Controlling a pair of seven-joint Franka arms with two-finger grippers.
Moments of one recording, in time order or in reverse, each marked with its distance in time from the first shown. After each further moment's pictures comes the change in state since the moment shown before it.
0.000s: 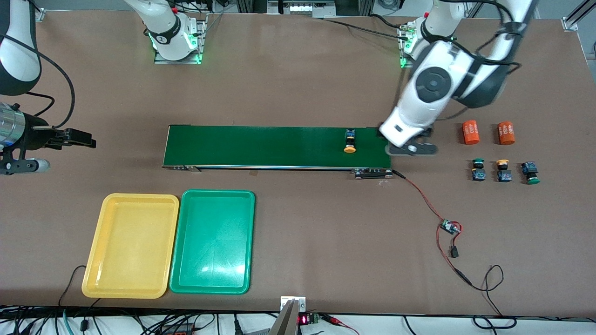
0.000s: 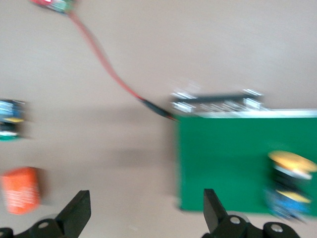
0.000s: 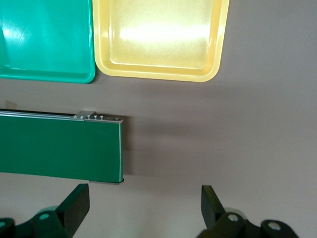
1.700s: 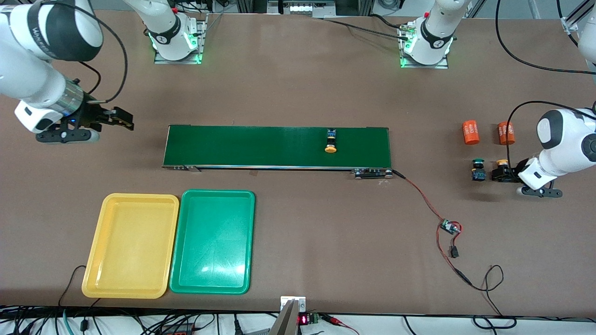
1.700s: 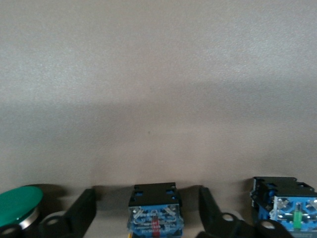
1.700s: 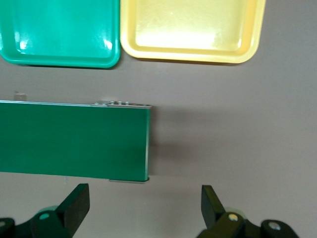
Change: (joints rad) left arm 0.731 0.507 0.009 0.095 0.305 0.394 0.597; right arm 0.129 -0.266 0.017 -0.444 0.000 0.280 0.147
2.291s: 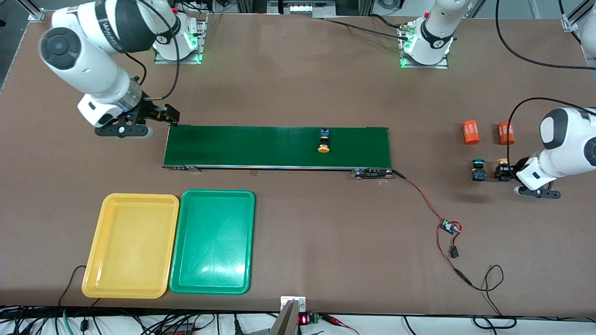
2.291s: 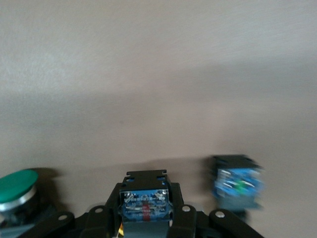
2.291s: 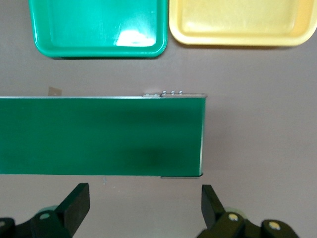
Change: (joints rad) left arm 0.040 -0.049 -0.146 0.038 0.000 -0.225 -0.007; right arm 0.207 0.002 0.006 -0.055 -0.008 0.055 0.268
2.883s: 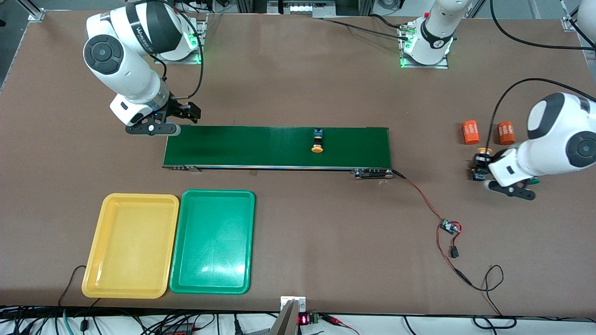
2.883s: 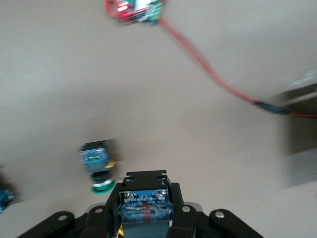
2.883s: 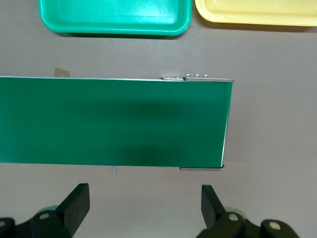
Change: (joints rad) left arm 0.019 -0.037 -0.398 0.059 -0.045 -0.329 -0.148; right arm 0.076 0.025 -0.001 -0.025 0.000 0.016 0.045
